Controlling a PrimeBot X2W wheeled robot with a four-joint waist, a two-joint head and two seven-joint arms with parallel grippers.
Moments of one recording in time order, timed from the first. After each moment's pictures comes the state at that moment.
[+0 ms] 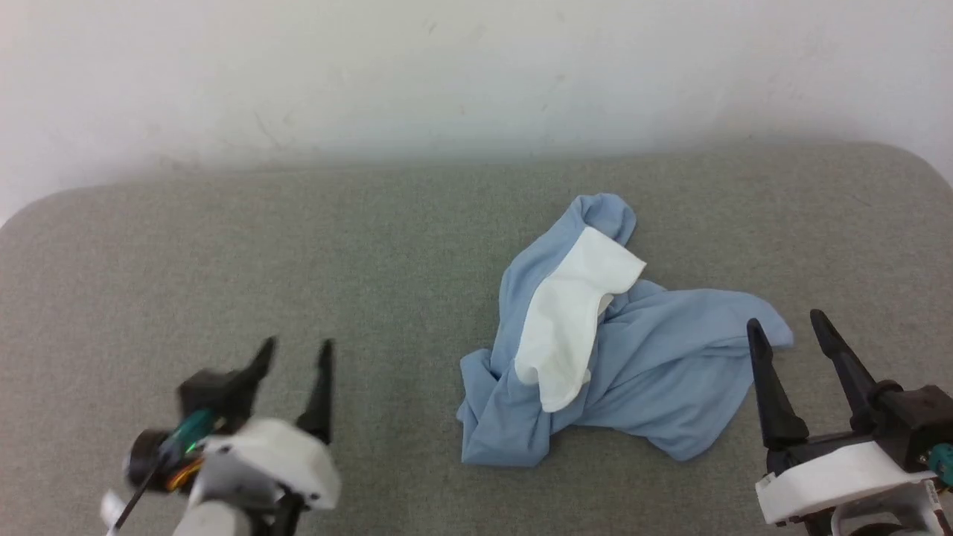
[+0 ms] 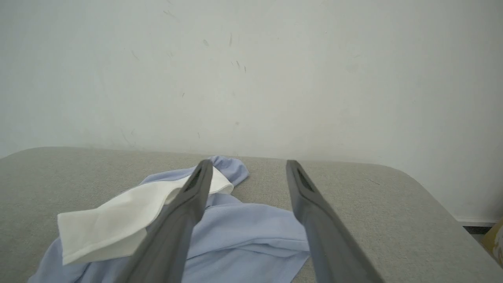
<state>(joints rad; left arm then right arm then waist) -0.02 0.26 -0.18 0.01 -0.33 0.10 -0.01 0.11 -0.05 -0.03 -0.22 0.09 0.13 -0.02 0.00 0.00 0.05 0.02</state>
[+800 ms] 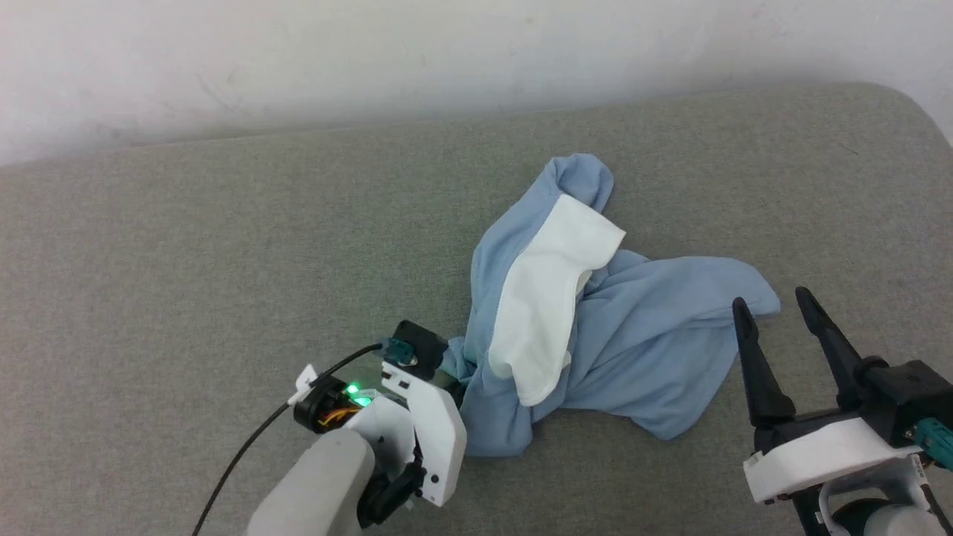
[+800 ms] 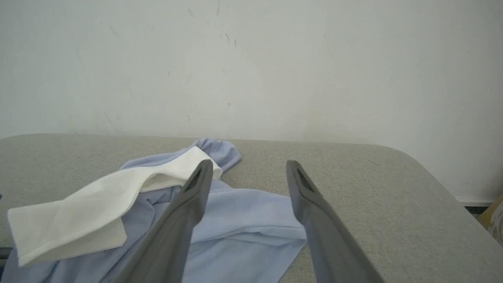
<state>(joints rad) -0.39 0.17 -0.56 0.46 -0.43 -0.12 0.37 0.05 -0.05 -0.01 -0.19 0.09 0.13 -0.01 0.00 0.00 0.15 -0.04</state>
